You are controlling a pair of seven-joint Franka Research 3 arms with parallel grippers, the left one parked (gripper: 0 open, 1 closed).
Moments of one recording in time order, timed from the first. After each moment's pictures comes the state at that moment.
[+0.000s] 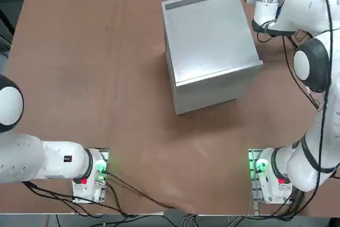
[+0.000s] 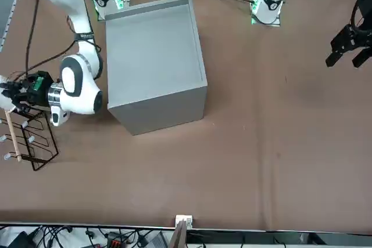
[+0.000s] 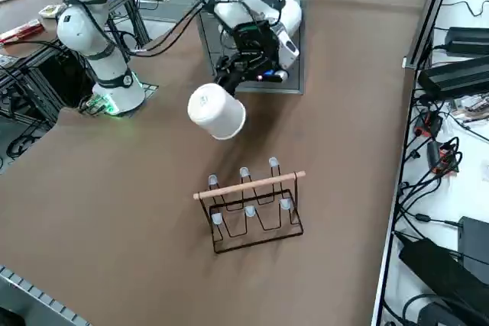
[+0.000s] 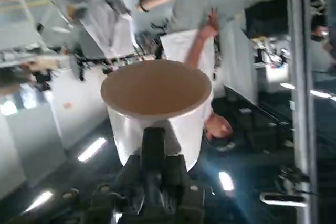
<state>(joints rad) 0.50 0.50 -0.35 -1.83 -1.35 1.45 -0.66</state>
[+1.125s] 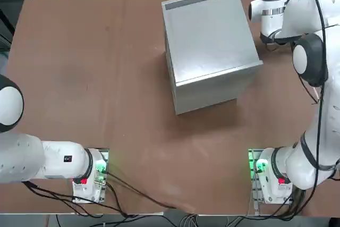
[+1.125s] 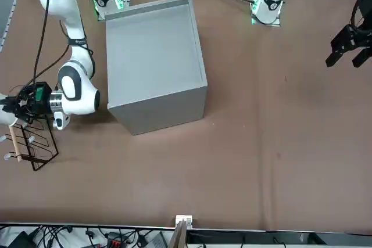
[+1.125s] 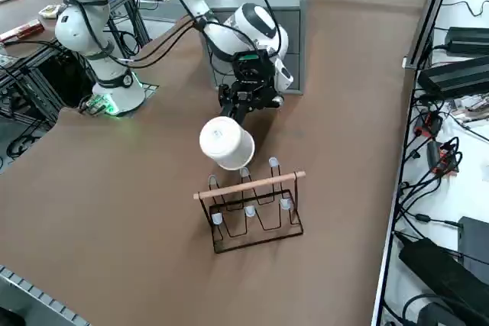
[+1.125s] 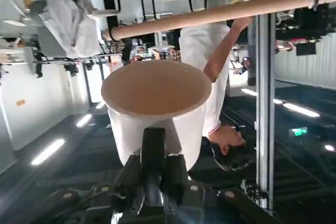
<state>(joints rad) 0.43 0.53 -0.35 -1.92 -1.52 1.62 -0.59</state>
